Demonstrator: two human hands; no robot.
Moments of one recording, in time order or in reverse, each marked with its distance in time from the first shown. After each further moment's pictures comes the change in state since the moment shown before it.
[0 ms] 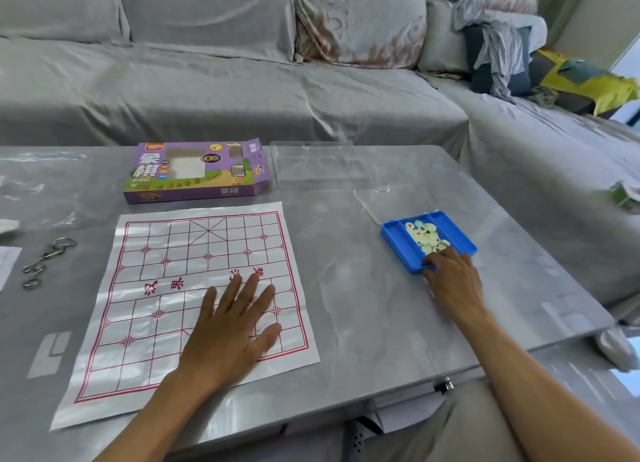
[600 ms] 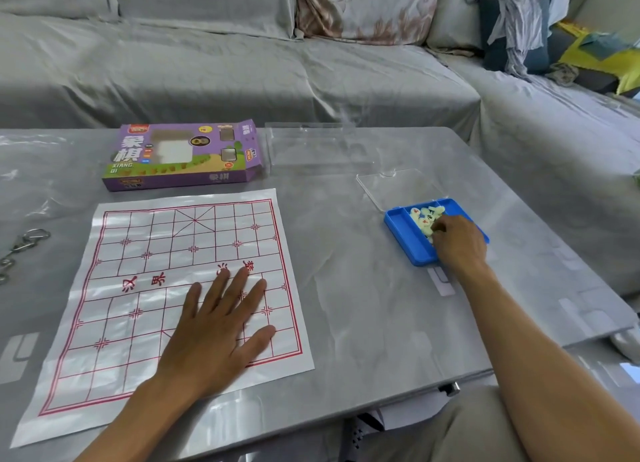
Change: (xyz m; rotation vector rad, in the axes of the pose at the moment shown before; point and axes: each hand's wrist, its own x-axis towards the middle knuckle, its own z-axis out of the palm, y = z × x) left_hand 0.001 0.000 0.006 0.005 0.023 -0.010; right_hand 0.079 0.007 0.015 0.161 0.007 0.180
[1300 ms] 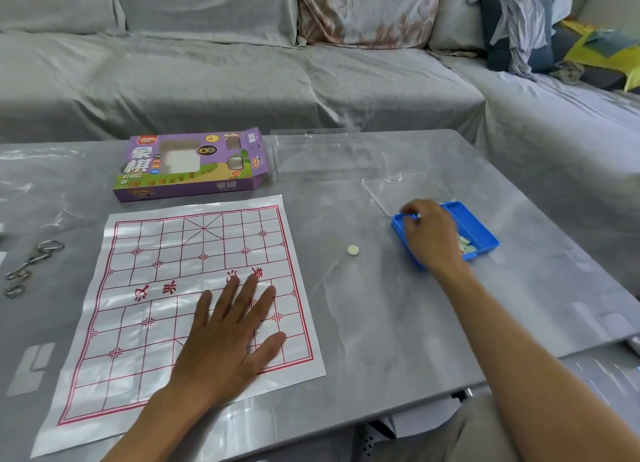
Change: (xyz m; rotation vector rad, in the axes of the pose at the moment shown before) left_hand 0.000 0.003 -0.005 0.014 -0.027 -0.016; right_hand -0.025 -0.071 -0.001 0.262 0.093 -0.220
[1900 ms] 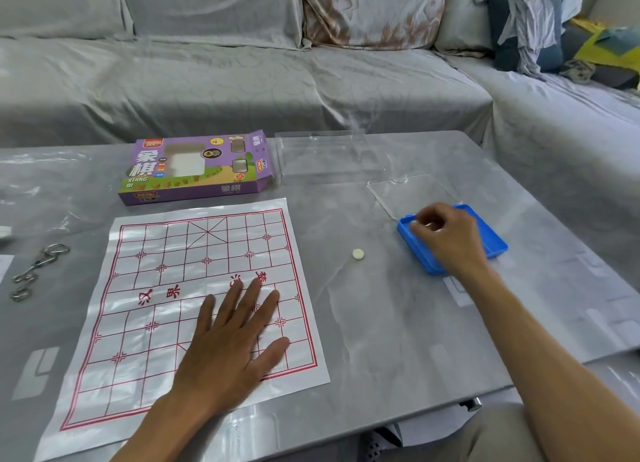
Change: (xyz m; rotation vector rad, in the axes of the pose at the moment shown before) left_hand 0.001 -0.001 0.005 -0.023 0.052 -0.005; right_hand -0.005 0.013 -0.022 0.164 0.026 -0.009
